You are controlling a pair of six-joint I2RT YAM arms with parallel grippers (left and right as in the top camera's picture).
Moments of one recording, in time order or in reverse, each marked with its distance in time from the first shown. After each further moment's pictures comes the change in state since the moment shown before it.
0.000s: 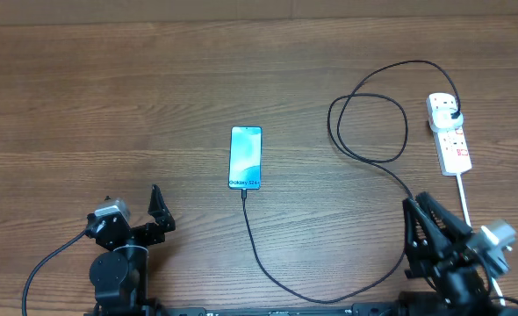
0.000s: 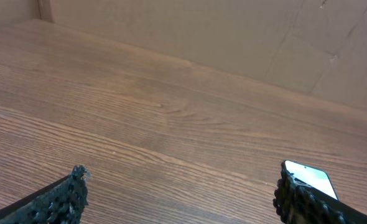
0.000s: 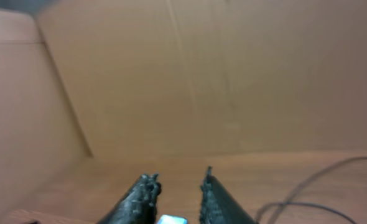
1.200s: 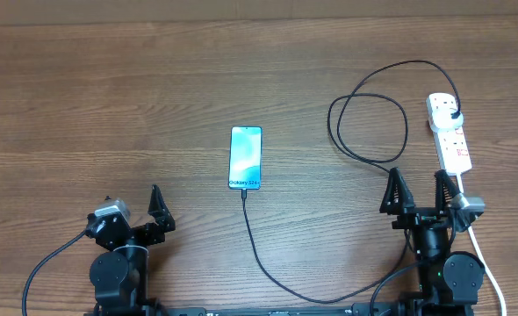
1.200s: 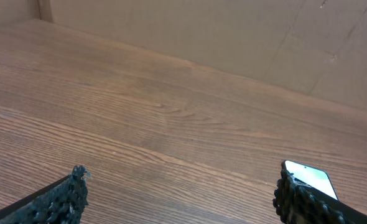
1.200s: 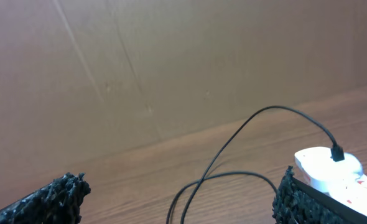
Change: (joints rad) left arm 0.000 0.000 0.000 0.000 0.000 0.000; right arm 0.000 0.001 -0.500 0.438 0.327 -0.008
